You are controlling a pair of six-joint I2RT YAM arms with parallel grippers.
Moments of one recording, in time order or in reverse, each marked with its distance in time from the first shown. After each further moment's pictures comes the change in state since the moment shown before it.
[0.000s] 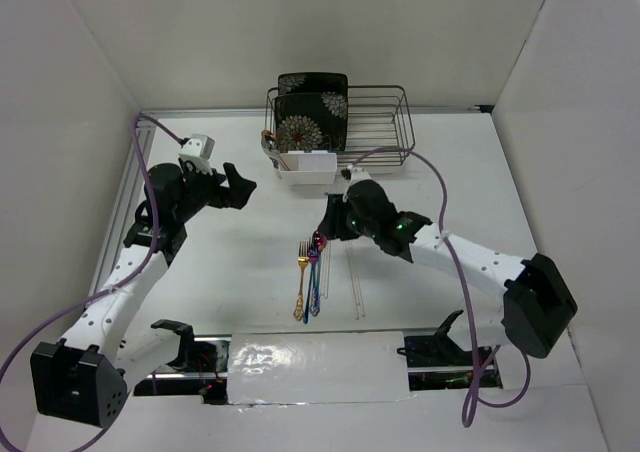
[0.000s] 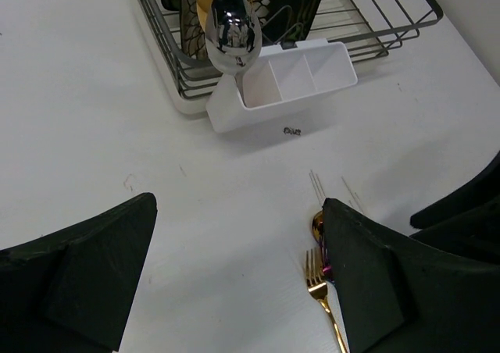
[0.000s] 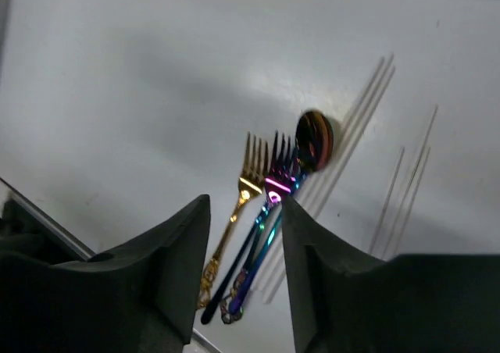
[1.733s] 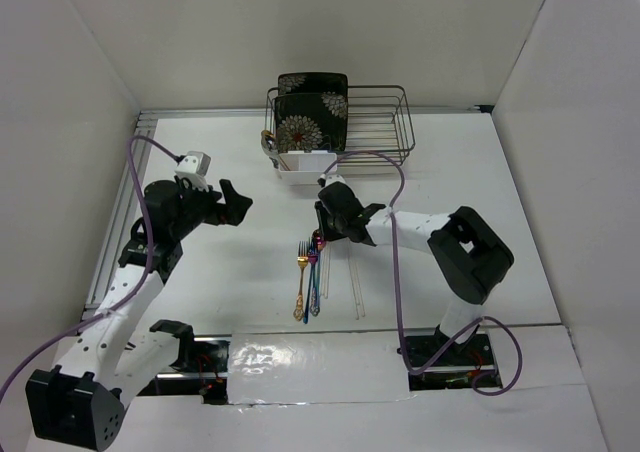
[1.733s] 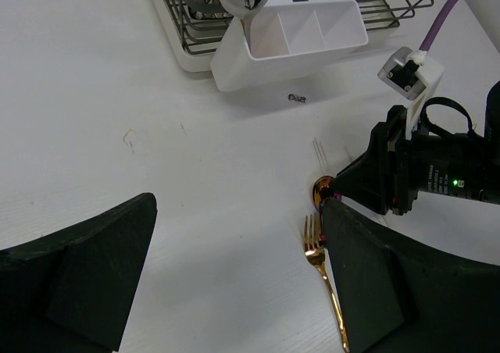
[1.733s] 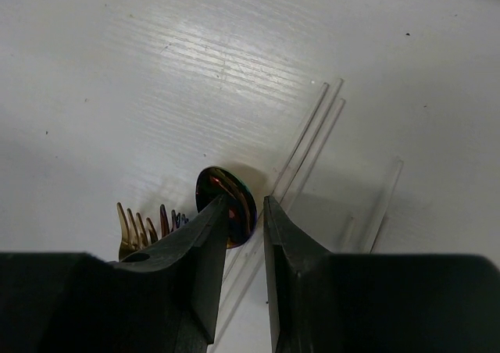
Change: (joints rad) left arm 0.002 -0.133 -0.091 -0.098 -0.016 -0.020; right arm 0.010 0.425 0.092 0.063 0.114 -0.133
